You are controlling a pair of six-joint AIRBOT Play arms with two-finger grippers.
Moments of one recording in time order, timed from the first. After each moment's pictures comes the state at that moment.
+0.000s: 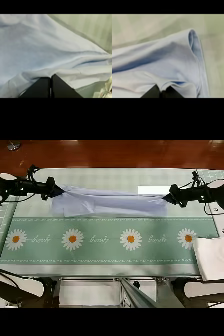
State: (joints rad) left arm 0.26 -1.79 1.45 0.67 -1.16 -1.33; right arm -0.24 -1.62 1.22 -0.80 0.99 1.43
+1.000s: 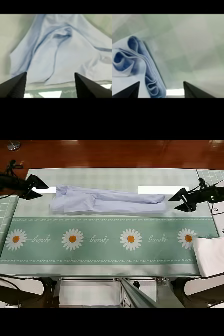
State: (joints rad) left arm 0.36 -1.67 1.52 0.91 -1.27 -1.40; right arm -0.36 -1.74 1.34 -0.94 1.19 1.54
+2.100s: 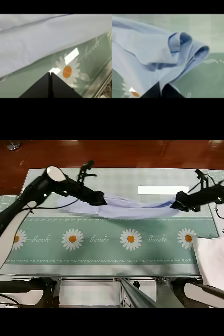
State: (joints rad) left arm -0.38 -1.56 1.34 0.78 -1.08 -1.23; right arm -0.22 -1.22 1.07 -1.07 1.28 1.44
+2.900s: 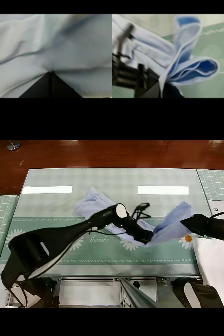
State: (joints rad) left arm -0.88 -1.87 1.47 0.60 -1.00 -1.34; right arm -0.23 -0.54 0.79 -1.02 1.31 1.60
